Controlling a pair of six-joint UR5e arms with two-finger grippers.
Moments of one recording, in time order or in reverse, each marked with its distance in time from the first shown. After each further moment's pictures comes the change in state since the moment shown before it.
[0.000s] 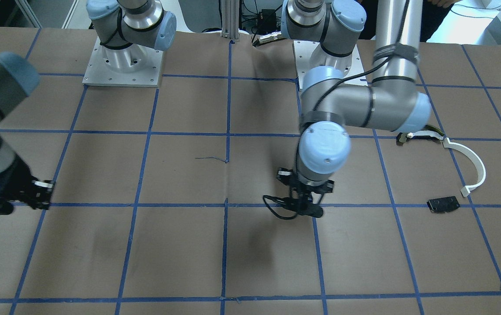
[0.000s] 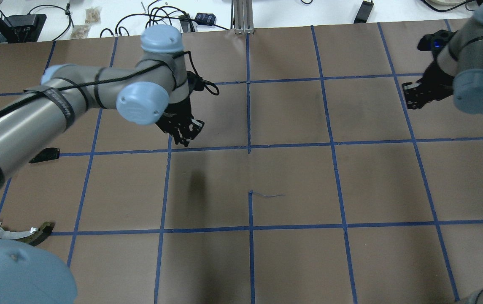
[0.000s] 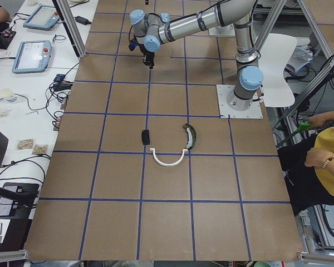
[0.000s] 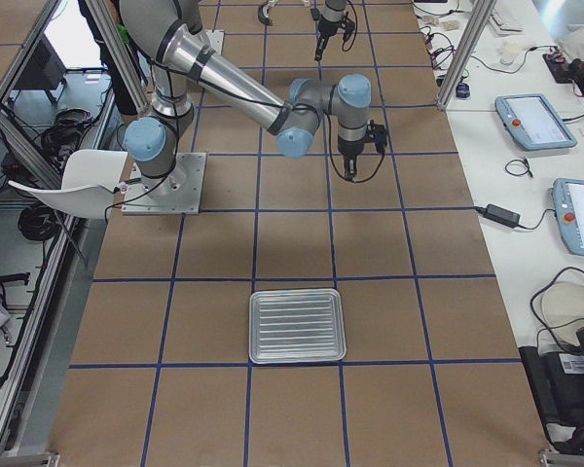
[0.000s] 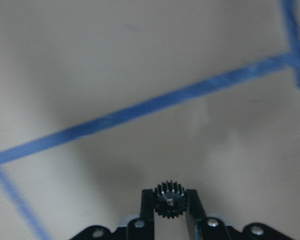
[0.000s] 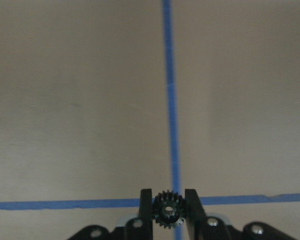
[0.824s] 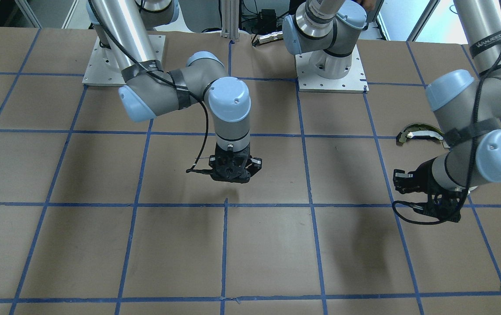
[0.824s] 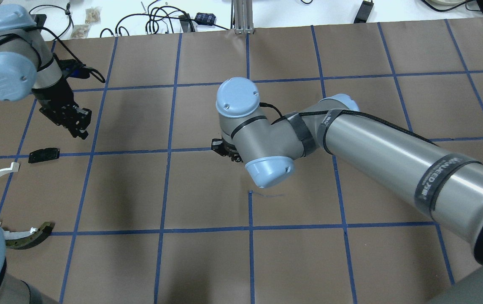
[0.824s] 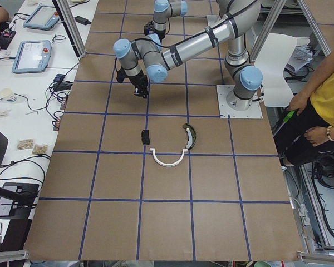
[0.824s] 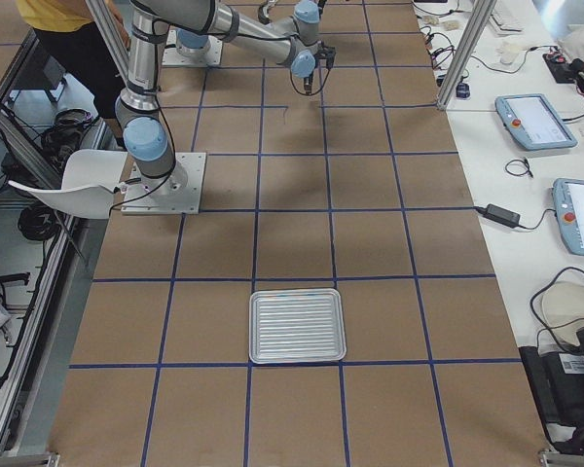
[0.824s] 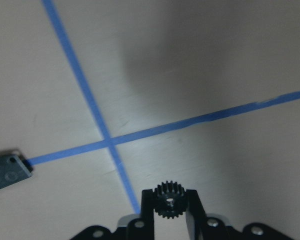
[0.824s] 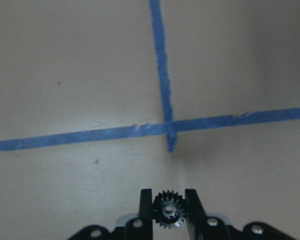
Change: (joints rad) left arm 0.440 0.030 -0.019 -0.030 0.044 0.382; right arm 0.729 0.176 -0.040 -0.127 0.021 0.818
